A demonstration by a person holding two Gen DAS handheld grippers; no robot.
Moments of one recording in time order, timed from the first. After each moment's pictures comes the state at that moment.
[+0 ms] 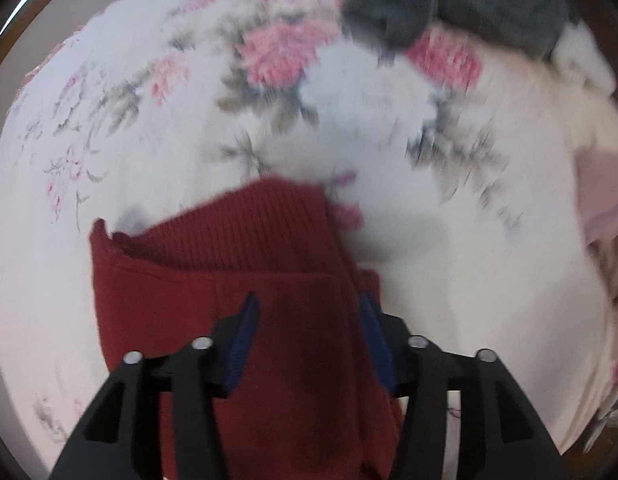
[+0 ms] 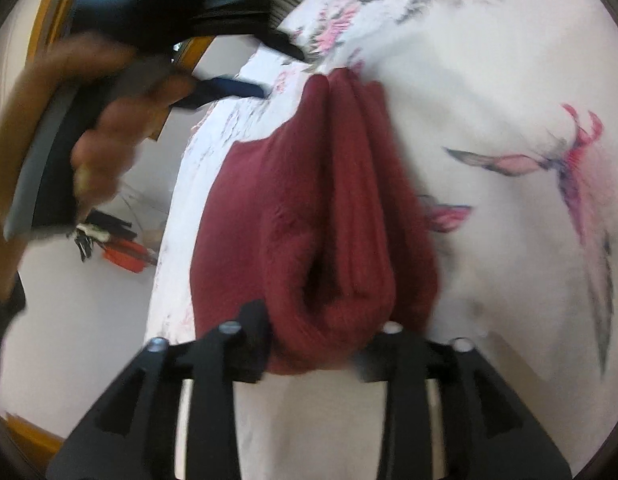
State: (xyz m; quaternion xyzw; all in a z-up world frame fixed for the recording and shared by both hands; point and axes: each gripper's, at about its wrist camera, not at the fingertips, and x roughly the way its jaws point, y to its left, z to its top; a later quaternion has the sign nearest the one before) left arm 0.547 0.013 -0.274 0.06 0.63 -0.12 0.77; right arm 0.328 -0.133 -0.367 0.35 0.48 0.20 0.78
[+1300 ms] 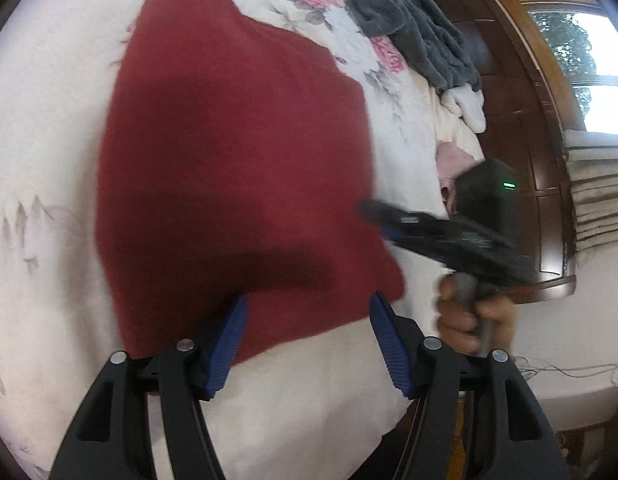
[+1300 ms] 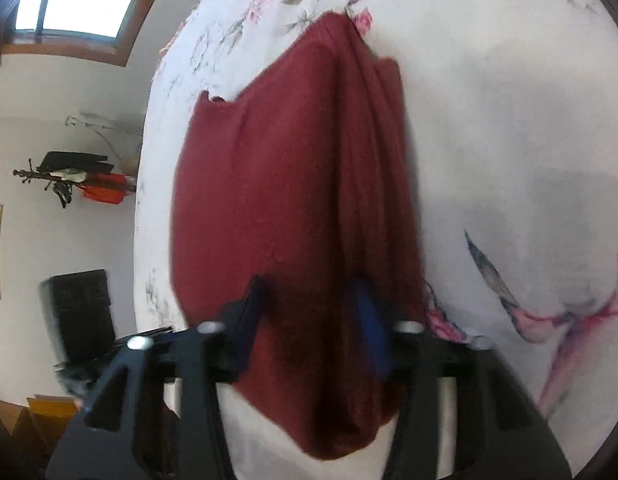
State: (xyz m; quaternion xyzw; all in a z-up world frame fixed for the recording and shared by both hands) left arm 0.404 0.178 -0.330 -0.25 0.63 -0.32 0.66; right arm 0.424 -0.120 -0.350 0.27 0.64 0.23 0.69
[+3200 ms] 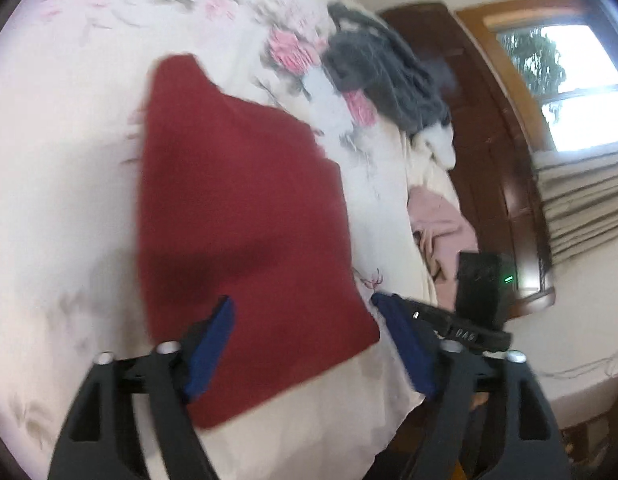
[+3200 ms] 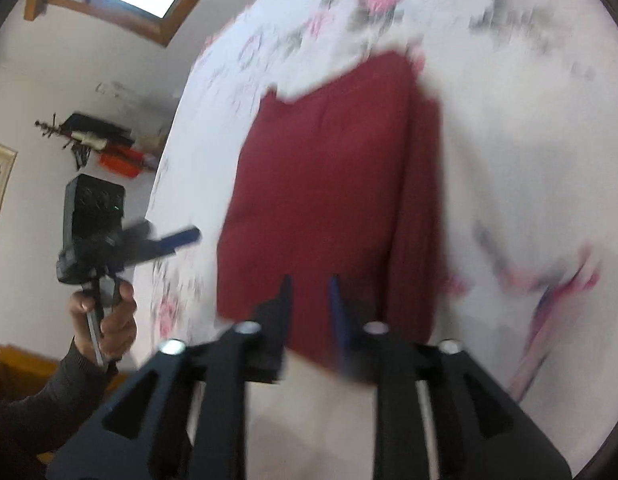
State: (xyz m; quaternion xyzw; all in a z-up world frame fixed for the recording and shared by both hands) left arm 0.428 0.230 -0.305 -0.29 0.56 -0.32 0.70; right arm 0.359 -0.121 -0.311 0.21 0.60 0.28 0.72
